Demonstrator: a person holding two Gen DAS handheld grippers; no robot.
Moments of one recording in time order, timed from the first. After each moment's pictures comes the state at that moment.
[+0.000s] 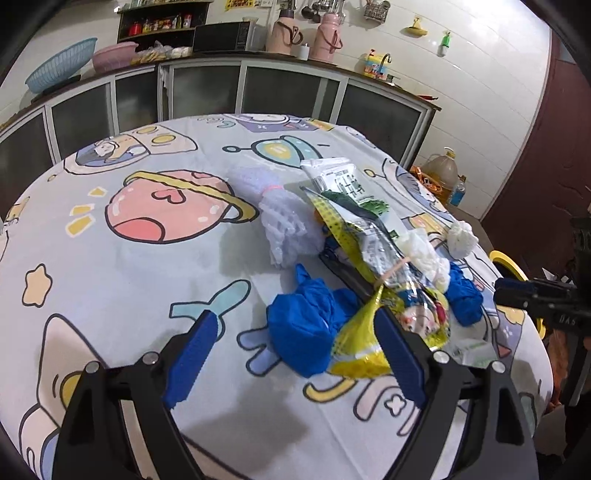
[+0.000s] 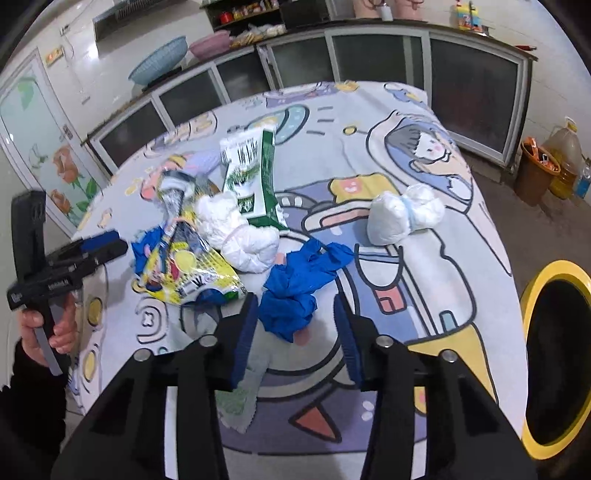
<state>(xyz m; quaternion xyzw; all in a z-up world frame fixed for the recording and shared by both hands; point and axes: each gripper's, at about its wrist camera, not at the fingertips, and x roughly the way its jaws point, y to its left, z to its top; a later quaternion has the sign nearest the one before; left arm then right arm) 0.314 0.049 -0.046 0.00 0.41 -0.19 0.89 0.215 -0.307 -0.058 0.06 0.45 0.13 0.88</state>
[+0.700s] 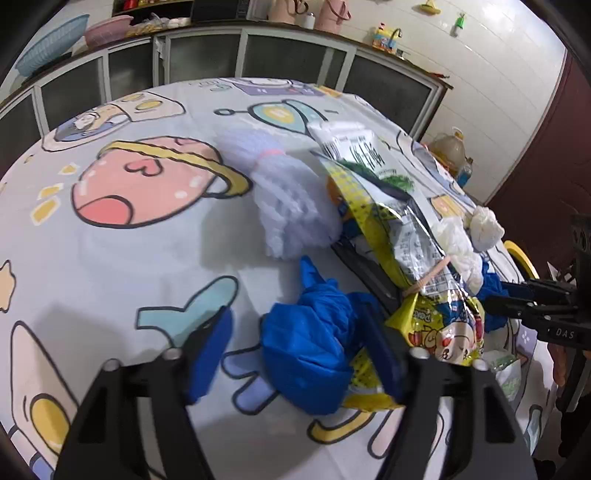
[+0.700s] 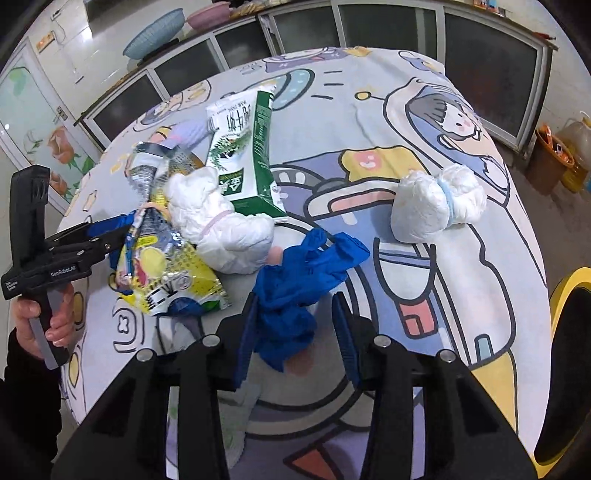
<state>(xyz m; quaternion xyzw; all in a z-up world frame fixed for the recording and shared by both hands) 0.350 0.030 -0.077 0.00 0.46 -0.19 0.87 0.253 -0.297 -0.089 0.06 0.50 0.15 0.85</state>
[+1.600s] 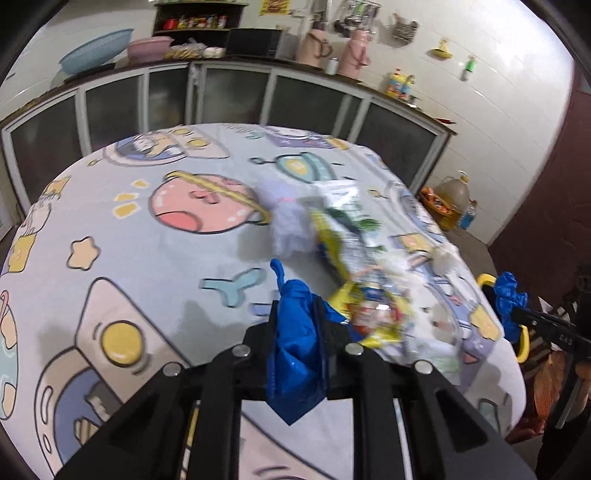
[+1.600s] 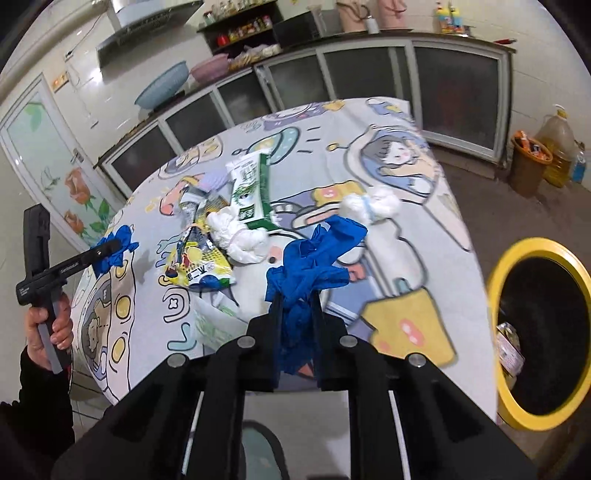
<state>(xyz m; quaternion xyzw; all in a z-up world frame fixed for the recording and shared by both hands) 0.258 0.061 0.003 -0.05 0.40 -0.16 0.90 0.144 -0.371 -0.020 0.12 0.41 0.13 0.89</state>
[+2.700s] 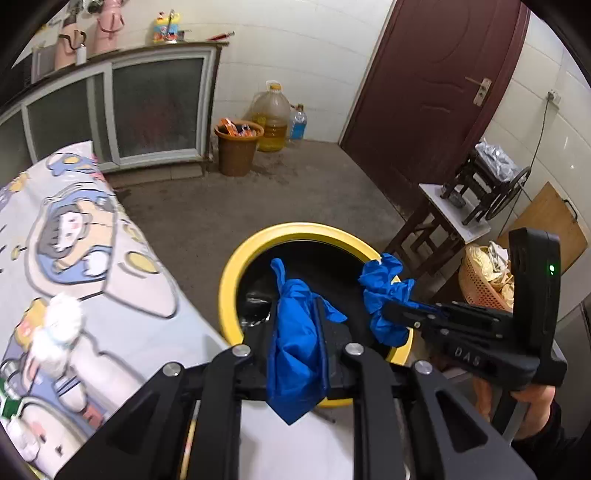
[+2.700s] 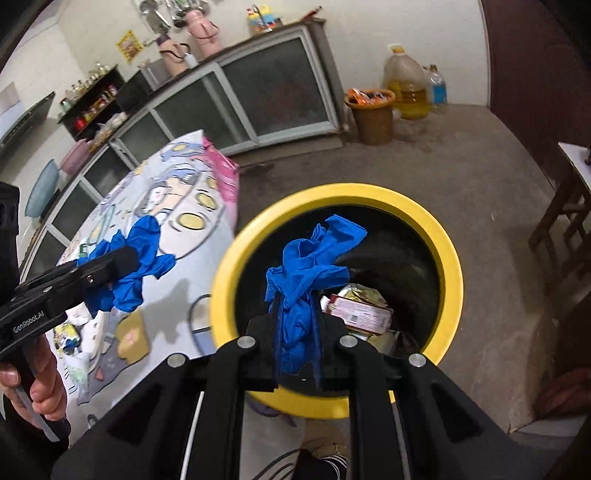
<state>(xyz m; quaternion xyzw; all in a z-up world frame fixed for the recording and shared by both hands) 0.262 -0.394 -0.028 0.10 0.43 -0.46 0.77 0.086 -0.615 -0.081 0.24 0.40 -0.12 0.87</state>
